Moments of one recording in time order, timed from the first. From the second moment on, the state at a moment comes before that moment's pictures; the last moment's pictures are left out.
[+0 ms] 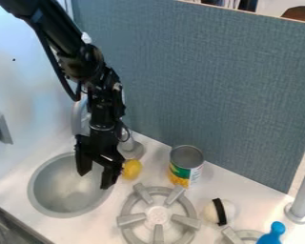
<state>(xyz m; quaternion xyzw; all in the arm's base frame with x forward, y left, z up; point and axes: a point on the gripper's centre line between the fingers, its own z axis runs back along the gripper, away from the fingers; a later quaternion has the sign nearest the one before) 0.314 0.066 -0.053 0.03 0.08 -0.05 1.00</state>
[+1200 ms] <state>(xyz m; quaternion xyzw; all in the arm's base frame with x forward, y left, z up) 0.346 0.052 -0.065 0.02 -0.01 -0.04 1.00</state>
